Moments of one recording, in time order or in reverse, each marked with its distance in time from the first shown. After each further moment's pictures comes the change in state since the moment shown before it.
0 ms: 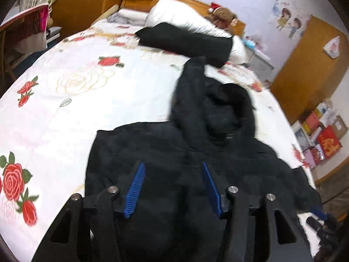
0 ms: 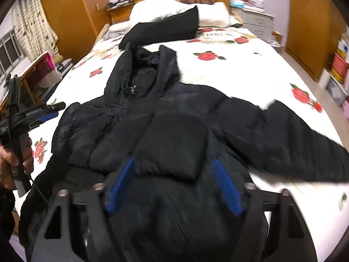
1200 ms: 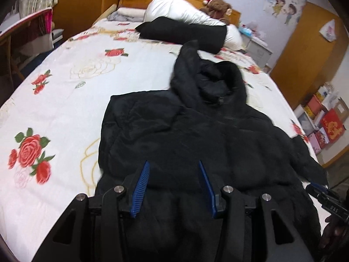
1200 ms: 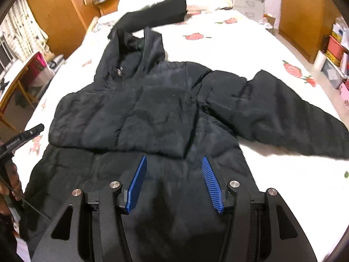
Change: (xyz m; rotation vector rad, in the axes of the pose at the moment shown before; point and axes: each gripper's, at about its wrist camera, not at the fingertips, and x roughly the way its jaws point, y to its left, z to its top) left arm -0.070 -0.019 -0.076 0.069 0.021 0.029; right arm -0.030 -0.032 -0.044 0.084 0.074 -0.015
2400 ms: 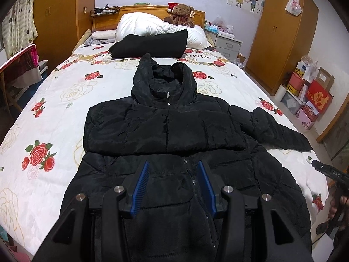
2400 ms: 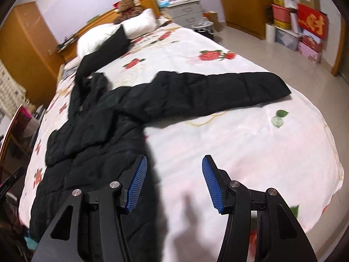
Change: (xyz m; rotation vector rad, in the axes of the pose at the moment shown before) left arm -0.078 -0.104 -0.050 0.184 -0.058 -0.010; right arm -0.099 -0.151 -0.076 0.319 -0.127 -0.078
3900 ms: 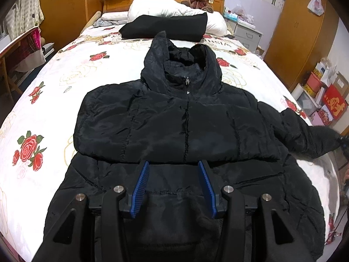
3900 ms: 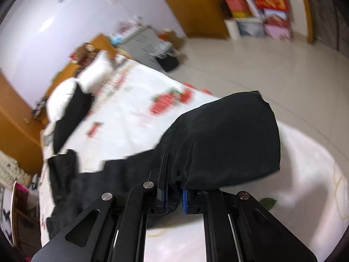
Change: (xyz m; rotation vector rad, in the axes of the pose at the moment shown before) left arm 0.080 0.025 0.015 -0.076 0.091 0.057; right arm 0.044 -0.108 0.127 0.286 -0.184 0.002
